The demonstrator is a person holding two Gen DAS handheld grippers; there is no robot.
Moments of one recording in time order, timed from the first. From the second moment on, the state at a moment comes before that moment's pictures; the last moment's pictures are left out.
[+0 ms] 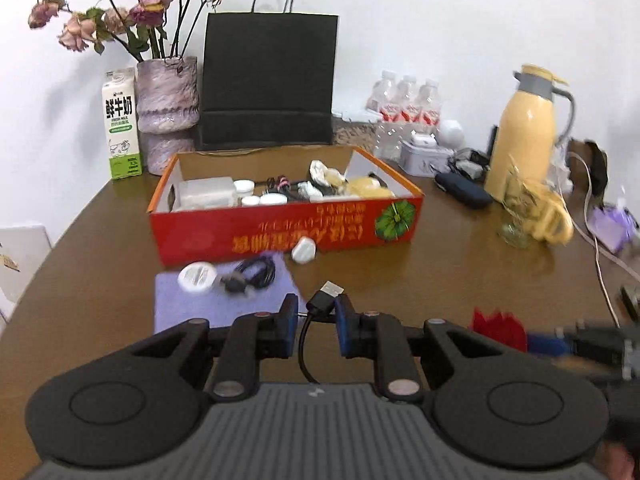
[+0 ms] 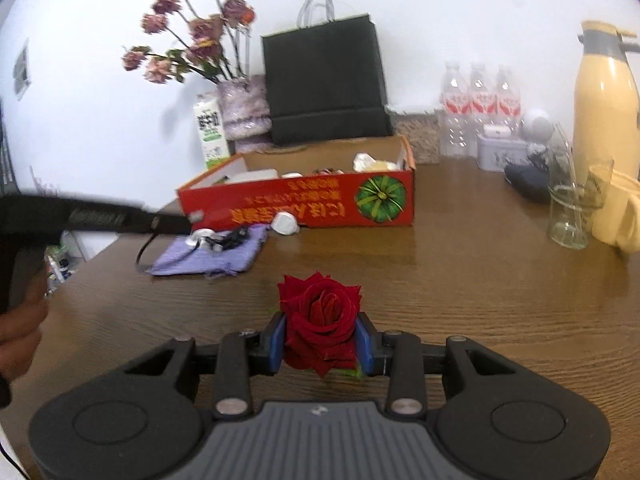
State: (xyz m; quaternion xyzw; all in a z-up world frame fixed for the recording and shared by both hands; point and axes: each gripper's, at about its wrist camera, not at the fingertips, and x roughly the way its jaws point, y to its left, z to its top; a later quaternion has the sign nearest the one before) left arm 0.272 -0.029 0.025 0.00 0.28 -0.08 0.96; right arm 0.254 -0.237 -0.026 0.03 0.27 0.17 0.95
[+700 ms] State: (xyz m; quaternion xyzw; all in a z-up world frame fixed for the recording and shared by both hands) left arm 0.177 0.005 0.031 -0.05 0.27 -0.07 0.96; right arm 0.167 -0.212 0.009 0.01 0.23 0.19 0.96
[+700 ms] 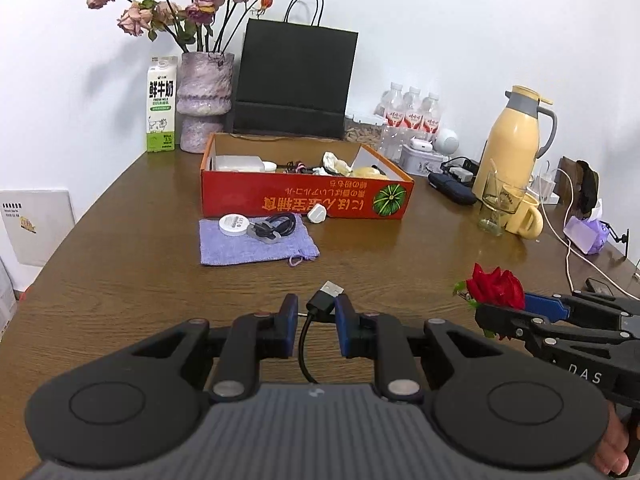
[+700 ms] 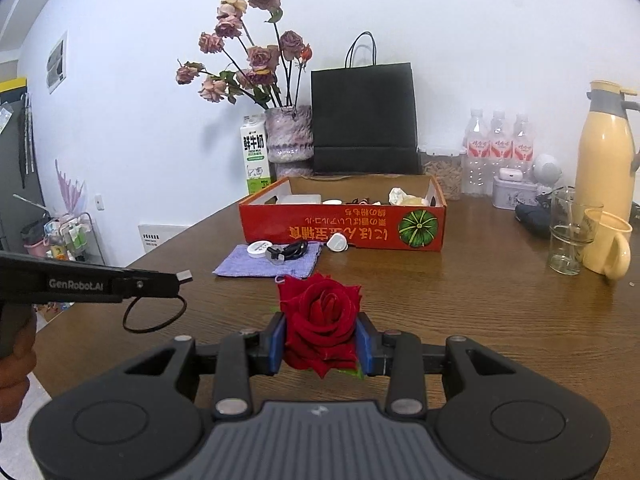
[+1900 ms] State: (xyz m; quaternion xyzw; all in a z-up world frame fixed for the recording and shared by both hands) left arm 0.545 0.046 0.022 -0.02 0.40 -0.05 0.92; right arm 0.566 -0.127 0.041 0.00 0.40 0.21 0.89
